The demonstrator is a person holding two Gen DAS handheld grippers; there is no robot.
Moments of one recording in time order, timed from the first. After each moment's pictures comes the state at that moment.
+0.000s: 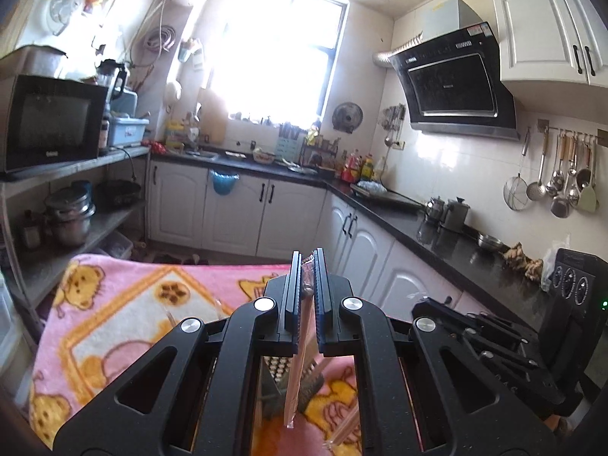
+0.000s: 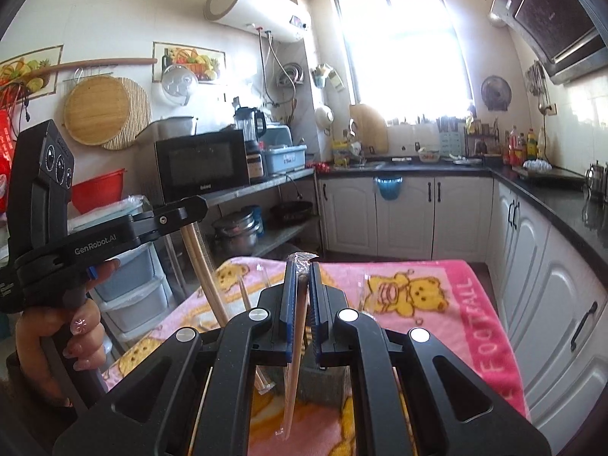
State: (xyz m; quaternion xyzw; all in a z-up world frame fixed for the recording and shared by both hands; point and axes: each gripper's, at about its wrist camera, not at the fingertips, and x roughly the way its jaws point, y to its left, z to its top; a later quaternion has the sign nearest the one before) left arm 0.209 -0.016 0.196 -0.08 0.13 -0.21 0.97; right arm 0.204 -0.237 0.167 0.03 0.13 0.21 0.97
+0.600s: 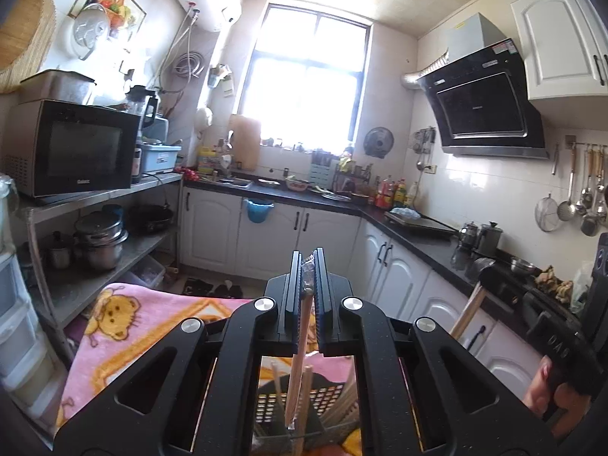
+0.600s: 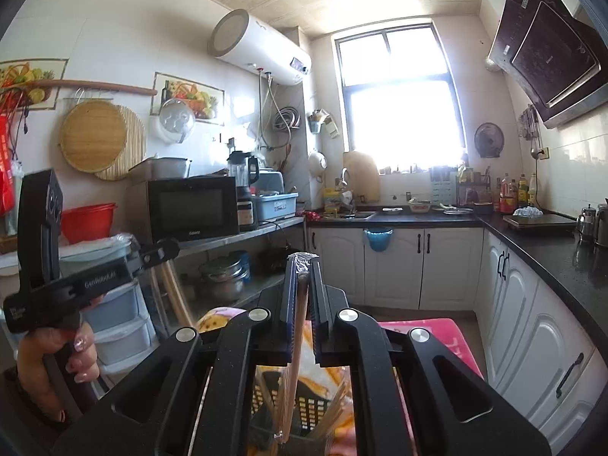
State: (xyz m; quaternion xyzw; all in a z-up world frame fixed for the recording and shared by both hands) left arm 0.230 0.012 0.219 -0.08 0.09 -0.14 0.98; right arm 0.223 -0.243 0.209 0.03 0.05 0.19 0.98
